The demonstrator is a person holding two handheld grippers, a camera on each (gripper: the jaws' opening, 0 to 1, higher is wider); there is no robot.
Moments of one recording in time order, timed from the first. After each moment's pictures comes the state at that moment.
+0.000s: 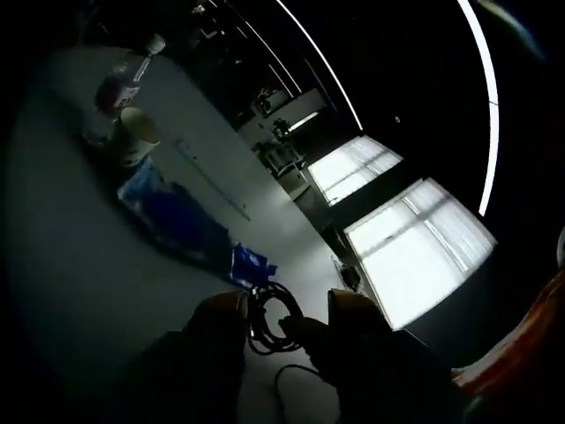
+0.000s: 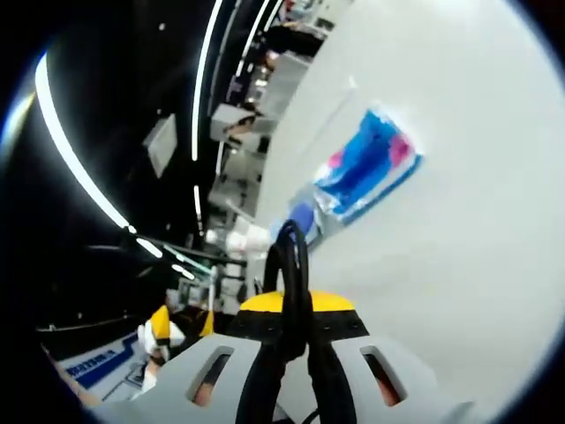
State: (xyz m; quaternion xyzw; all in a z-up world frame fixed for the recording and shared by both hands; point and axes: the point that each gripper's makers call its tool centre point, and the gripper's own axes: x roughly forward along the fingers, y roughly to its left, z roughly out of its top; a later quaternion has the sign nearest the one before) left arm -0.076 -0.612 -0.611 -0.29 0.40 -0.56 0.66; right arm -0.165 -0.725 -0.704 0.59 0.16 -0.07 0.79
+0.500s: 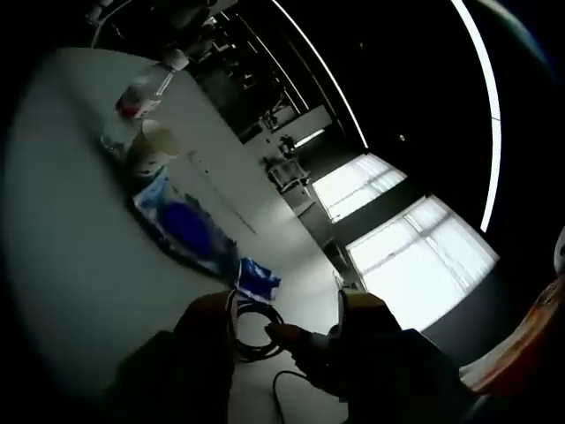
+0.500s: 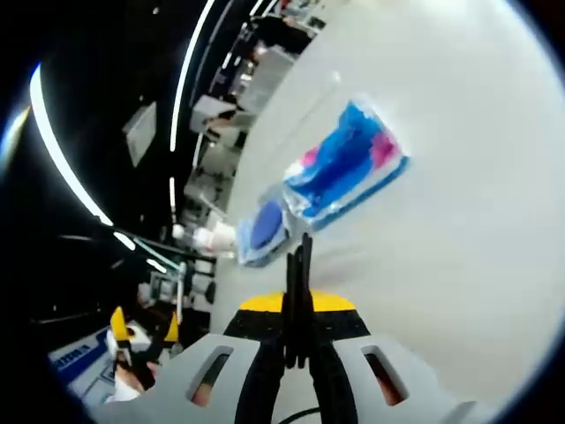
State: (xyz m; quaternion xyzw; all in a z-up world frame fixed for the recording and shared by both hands) left arm -0.068 -0.610 -0.604 -0.32 0.39 -0.55 0.66; right arm -0.158 -0.733 -0.734 0.55 0.20 -0.11 0.80
